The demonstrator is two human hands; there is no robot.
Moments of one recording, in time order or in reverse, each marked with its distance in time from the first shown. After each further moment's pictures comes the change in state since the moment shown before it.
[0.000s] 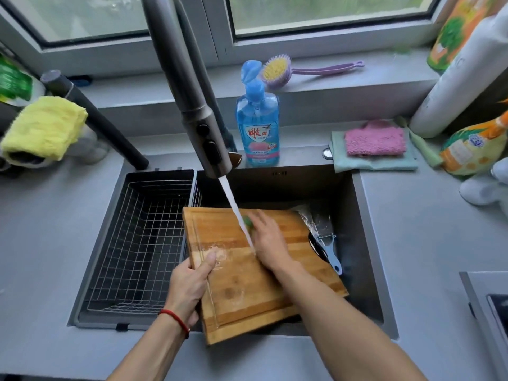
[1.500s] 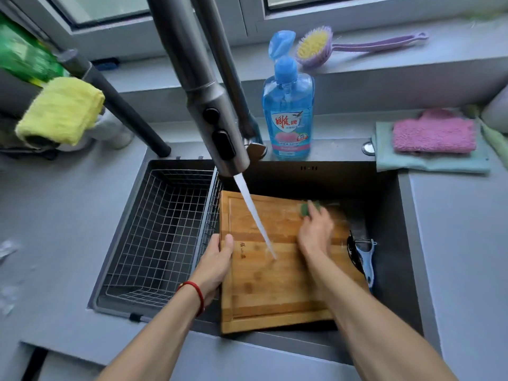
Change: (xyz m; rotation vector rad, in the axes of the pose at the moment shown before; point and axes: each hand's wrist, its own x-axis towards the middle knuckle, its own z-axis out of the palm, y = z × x) left_hand 0.045 0.005 0.013 0.391 -0.045 0.011; right_hand 0.038 0.039 -0.005 0.234 0.311 0.458
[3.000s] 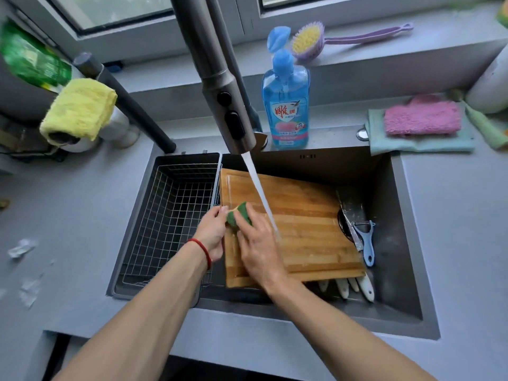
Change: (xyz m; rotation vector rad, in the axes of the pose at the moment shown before) left_hand 0.010 0.036 -0.012 -0.339 0.035 -0.047; right_hand -0.137 -0.044 0.025 -0.056 -0.326 -0.636
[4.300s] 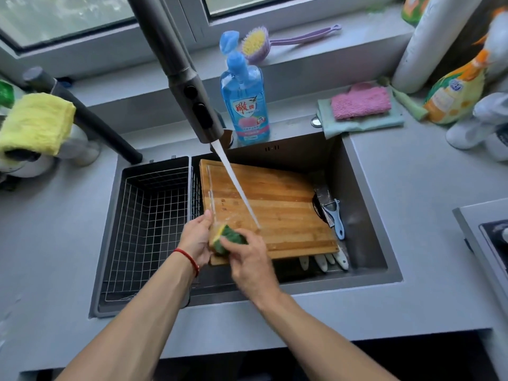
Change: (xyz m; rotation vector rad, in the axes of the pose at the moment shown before) left_hand -0.019 -0.011 -0.002 -0.009 -0.082 -0.059; right_hand -0.065 -0.017 0.006 0.043 0.177 0.139
